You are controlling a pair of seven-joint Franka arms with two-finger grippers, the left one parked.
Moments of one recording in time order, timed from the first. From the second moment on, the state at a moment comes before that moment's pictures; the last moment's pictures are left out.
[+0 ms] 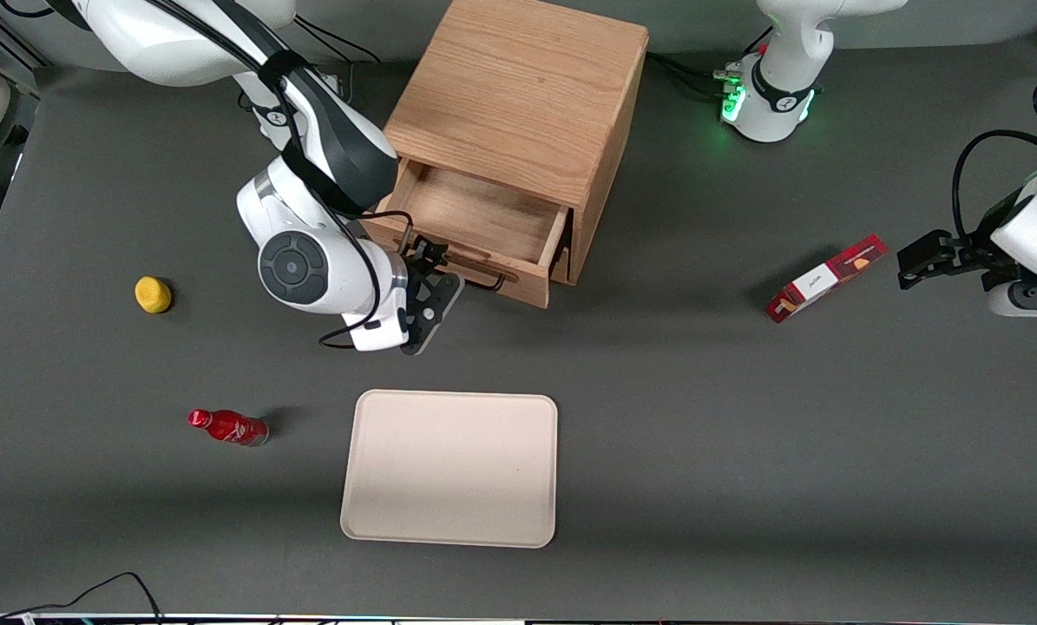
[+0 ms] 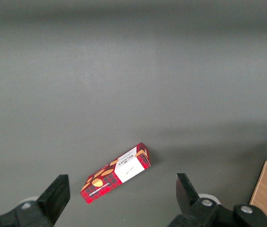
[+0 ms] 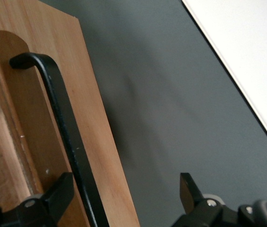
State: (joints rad) arm 0.13 0.47 0.46 -1.55 0.12 1.77 -0.38
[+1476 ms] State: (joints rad) arm 0.13 0.34 0.56 -1.75 0.17 1.87 -0.25
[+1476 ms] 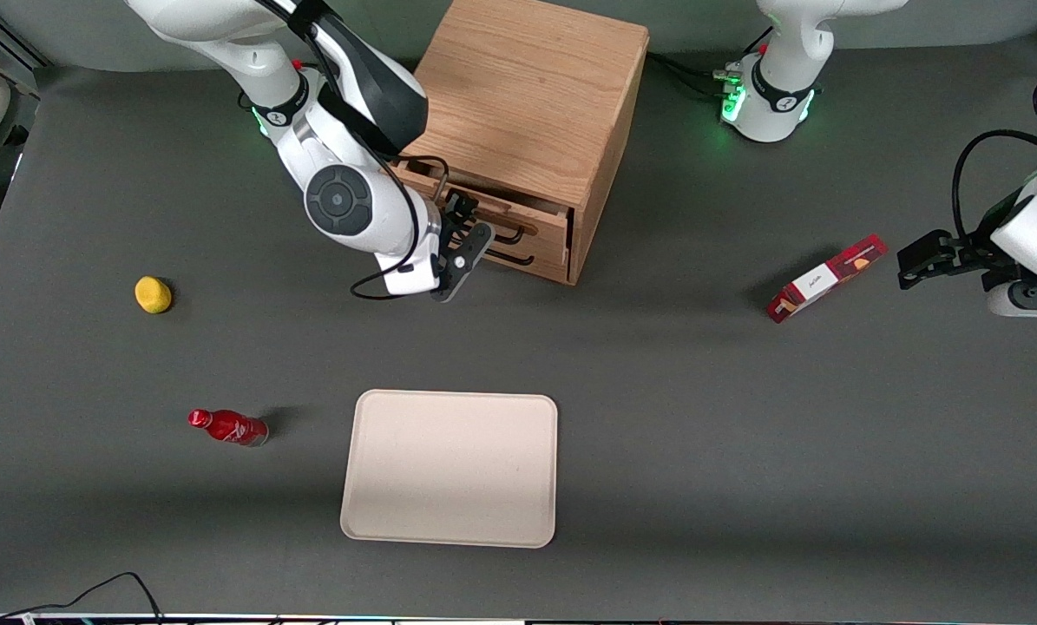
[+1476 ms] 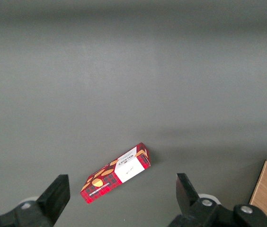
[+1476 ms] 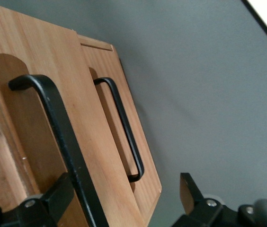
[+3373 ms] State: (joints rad) arm 0.12 0.30 0.59 -1.65 0.19 1.81 -0.17
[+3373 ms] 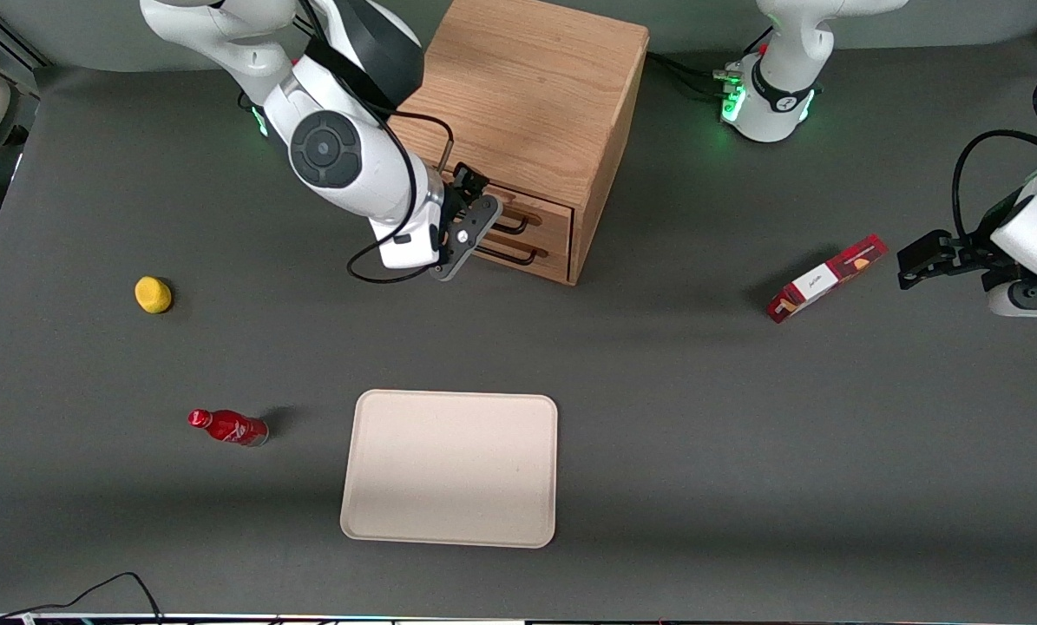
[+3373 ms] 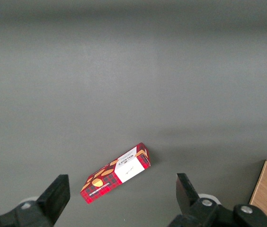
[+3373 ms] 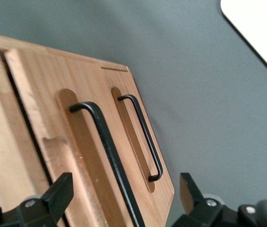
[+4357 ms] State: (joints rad) arm 0.09 -0.16 0.14 -1.57 0.04 1.40 0.27
